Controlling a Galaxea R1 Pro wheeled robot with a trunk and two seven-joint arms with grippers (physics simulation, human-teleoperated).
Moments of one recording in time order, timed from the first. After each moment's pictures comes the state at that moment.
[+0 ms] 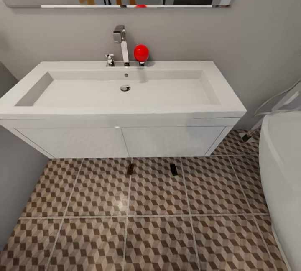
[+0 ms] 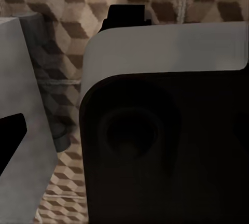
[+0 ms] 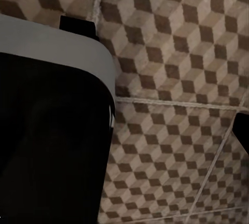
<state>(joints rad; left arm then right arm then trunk) -0.40 -0.03 -0.49 0.05 0.50 -0.04 0.09 -0.31 0.06 0.49 0.06 -0.26 -0.24 -0.36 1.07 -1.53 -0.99</state>
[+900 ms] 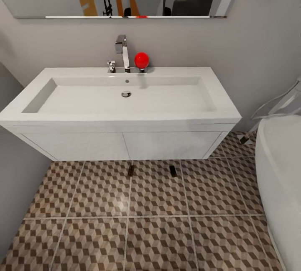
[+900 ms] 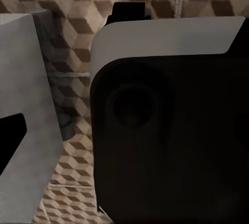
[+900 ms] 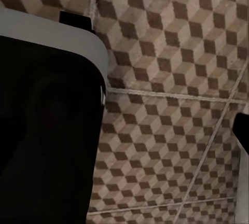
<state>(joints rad) -0.40 -0.03 -0.49 0.05 0.50 -0.04 0.09 -0.30 0.06 0.49 0.06 -0.26 -0.24 -0.36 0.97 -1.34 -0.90</state>
